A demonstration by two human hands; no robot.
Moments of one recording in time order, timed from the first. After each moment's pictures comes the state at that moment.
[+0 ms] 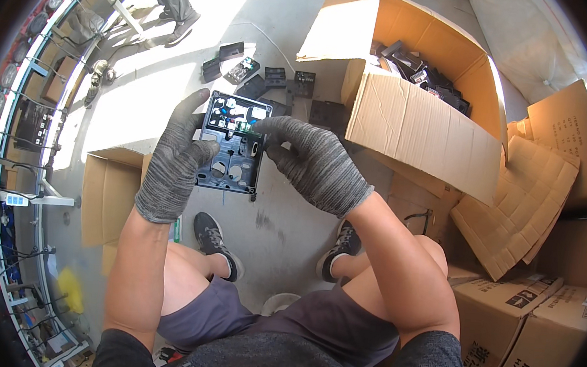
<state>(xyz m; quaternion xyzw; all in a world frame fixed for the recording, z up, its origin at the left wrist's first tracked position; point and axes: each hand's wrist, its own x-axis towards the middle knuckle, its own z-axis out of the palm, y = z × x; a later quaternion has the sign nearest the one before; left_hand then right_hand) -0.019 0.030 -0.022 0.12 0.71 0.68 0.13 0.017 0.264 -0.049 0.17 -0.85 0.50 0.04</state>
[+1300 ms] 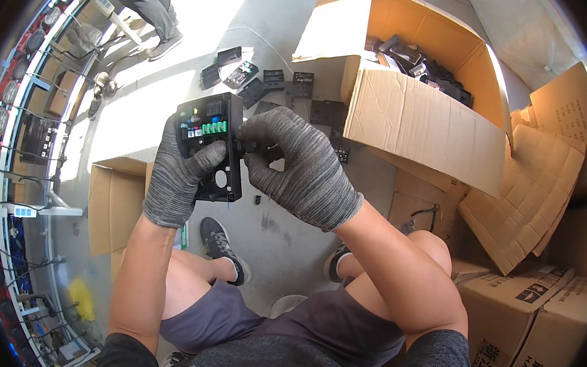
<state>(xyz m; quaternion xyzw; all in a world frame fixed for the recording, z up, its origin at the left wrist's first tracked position) -0.024 0.042 -0.033 0.11 0.70 0.70 0.12 0.025 0.248 -0.042 0.18 -0.76 0.61 0.13</state>
